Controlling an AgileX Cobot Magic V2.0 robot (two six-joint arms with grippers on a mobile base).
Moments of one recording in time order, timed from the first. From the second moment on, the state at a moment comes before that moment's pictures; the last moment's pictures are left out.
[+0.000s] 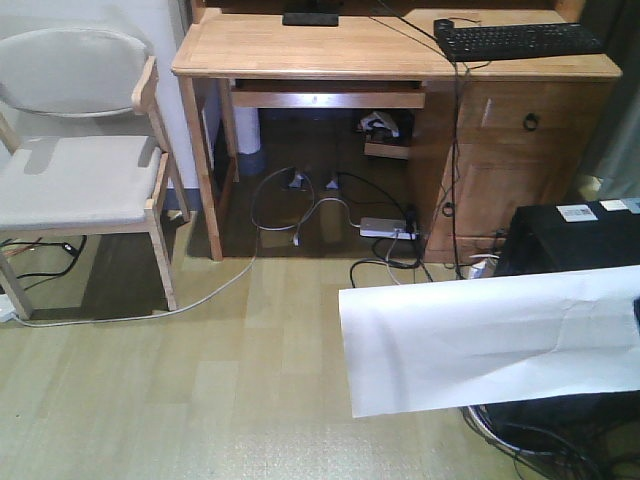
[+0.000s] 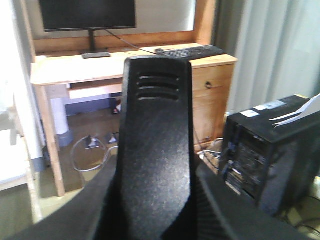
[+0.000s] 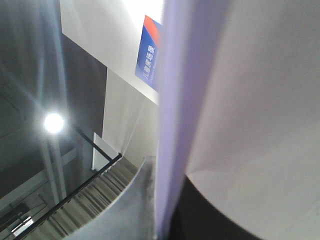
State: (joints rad) left arm -0.44 0.08 -0.61 0.06 0.77 -0.09; right arm 0.10 0.54 0.03 -0.44 -1.08 1.54
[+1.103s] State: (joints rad) left arm -0.44 0.08 -0.61 0.06 0.77 -0.09; right arm 0.10 0.54 0.03 -0.44 -1.08 1.54
